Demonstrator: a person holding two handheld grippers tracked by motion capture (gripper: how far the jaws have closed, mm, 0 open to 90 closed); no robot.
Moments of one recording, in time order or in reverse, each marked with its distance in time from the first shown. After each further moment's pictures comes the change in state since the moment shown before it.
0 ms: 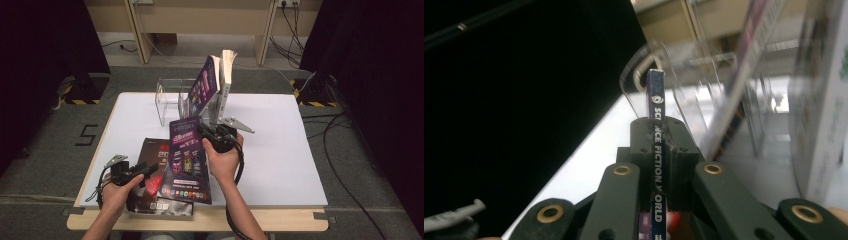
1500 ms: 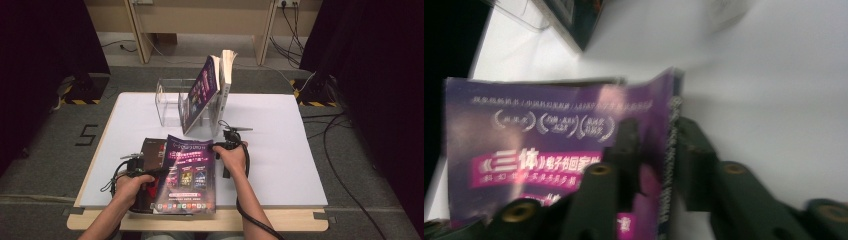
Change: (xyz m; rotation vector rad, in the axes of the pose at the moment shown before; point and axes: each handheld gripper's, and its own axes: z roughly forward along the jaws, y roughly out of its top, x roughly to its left) left arm -0.005 -0.003 0.040 0.214 -0.154 -0.097; right arm -0.110 -0.061 0.064 0.519 -0.137 0.333
